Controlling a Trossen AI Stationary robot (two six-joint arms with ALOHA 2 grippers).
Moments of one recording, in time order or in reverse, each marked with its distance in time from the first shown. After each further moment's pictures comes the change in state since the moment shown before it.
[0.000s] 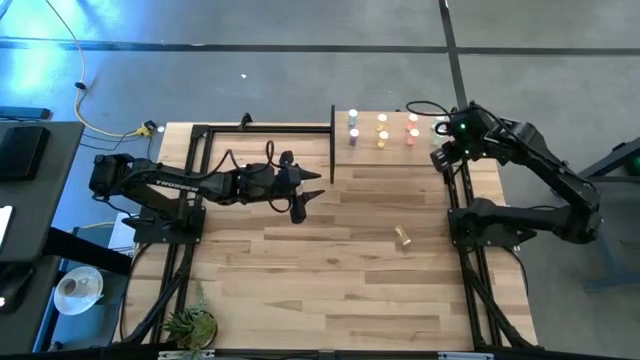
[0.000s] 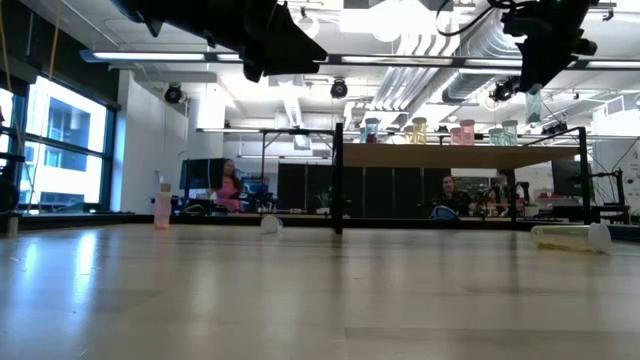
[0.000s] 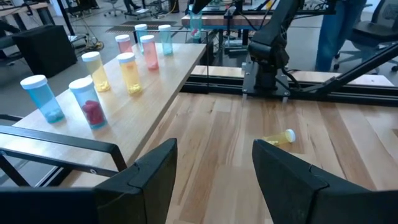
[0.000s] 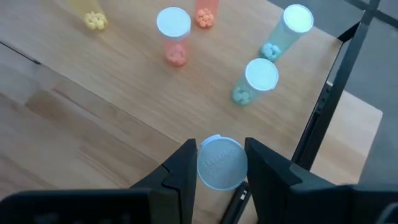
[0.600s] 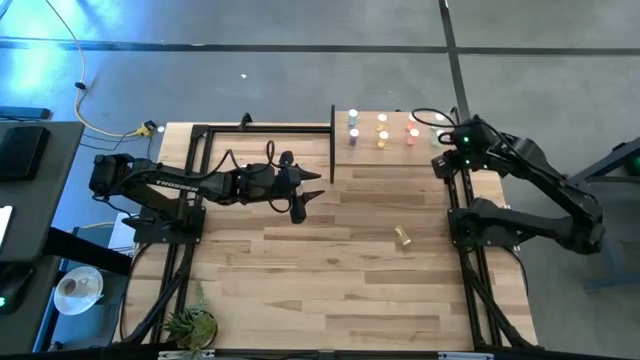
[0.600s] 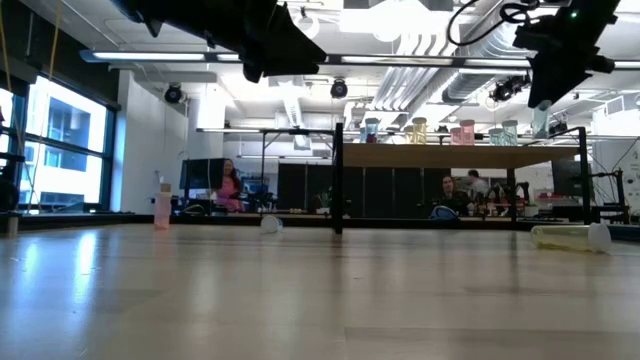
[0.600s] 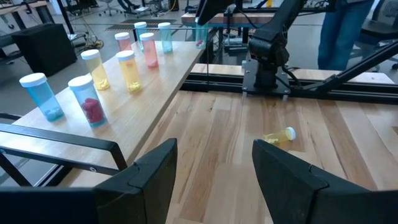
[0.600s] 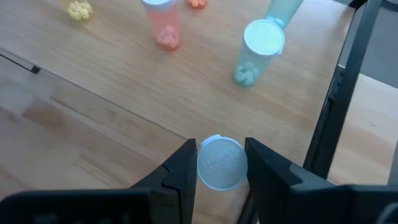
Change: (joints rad) left arm 0.000 0.000 0.000 -0.008 0.000 0.000; right arm 0.000 -0.145 -0.196 0.106 0.000 0.078
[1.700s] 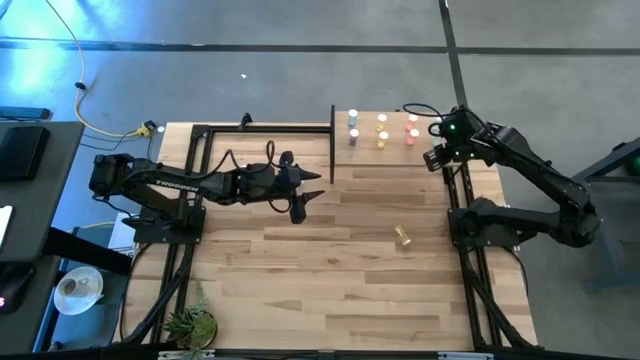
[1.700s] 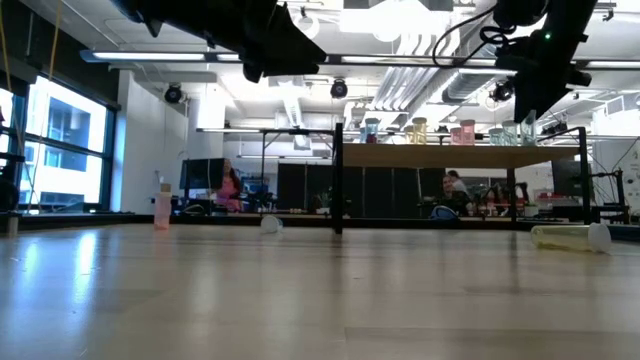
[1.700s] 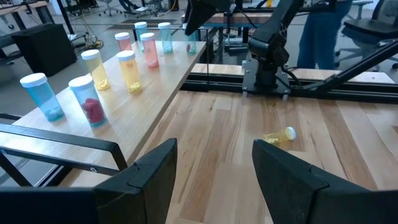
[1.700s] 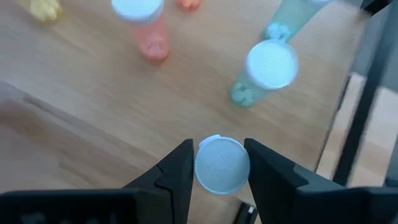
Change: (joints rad) left arm 0.000 0.000 0.000 0.000 0.000 0.002; right arm -0.092 0.145 0.008 0.069 -0.039 -0.098
